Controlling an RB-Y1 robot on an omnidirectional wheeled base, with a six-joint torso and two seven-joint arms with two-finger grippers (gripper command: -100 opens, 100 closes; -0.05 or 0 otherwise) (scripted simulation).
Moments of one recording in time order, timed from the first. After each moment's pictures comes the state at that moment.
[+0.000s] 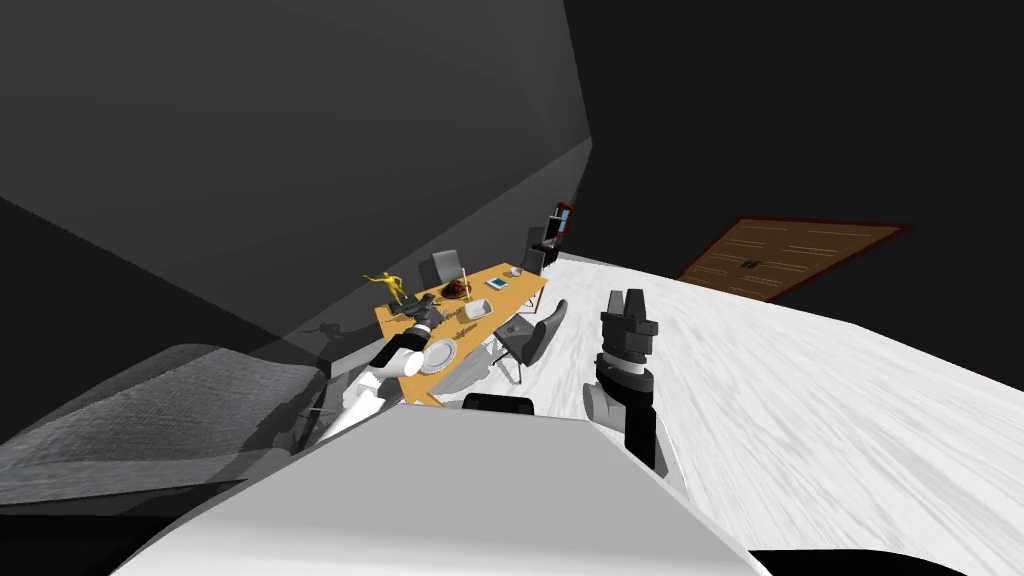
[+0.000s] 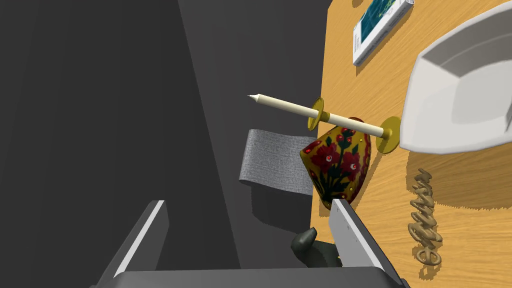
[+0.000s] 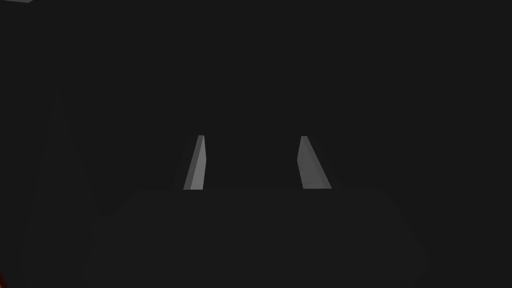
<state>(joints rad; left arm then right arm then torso) 0.23 0.31 0.07 -1.80 0.48 -0.02 0.11 0.49 -0.02 -0.07 -2.38 0.12 -0.59 0.04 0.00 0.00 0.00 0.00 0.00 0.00</state>
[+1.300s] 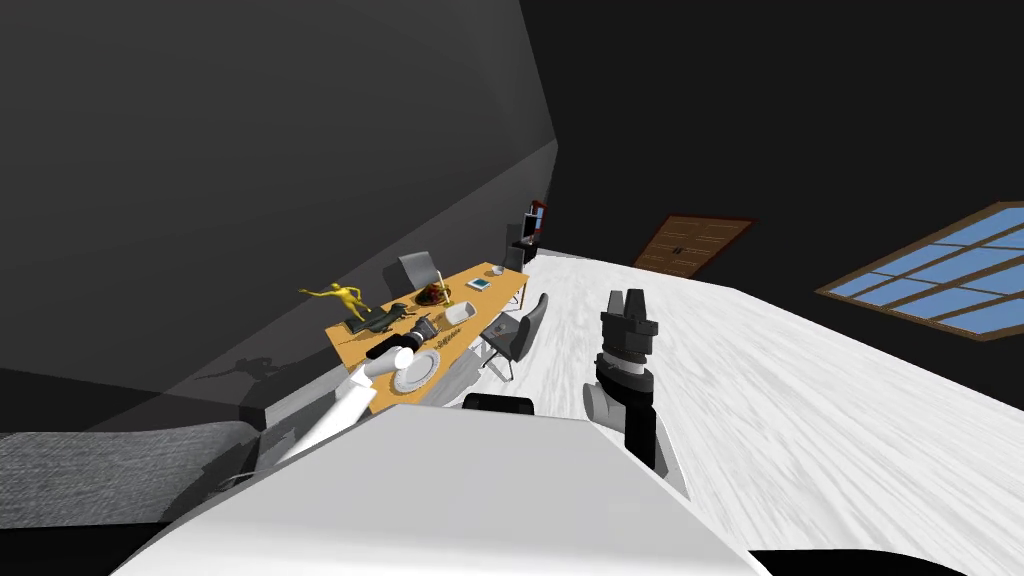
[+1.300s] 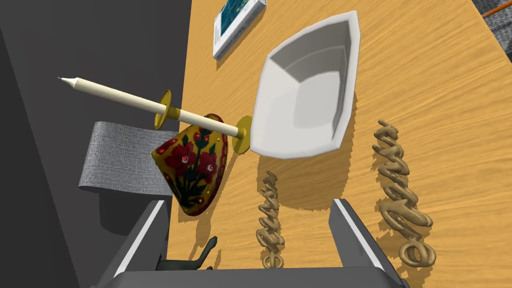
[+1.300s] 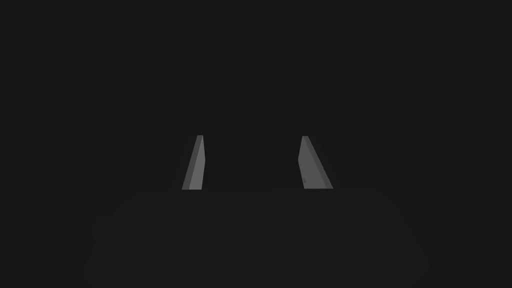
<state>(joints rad) 0.15 0.41 0.13 -1.52 0.69 0.27 0.22 0.49 -0.02 -0.07 -2.38 0.12 -0.59 0.04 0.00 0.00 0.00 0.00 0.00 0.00</state>
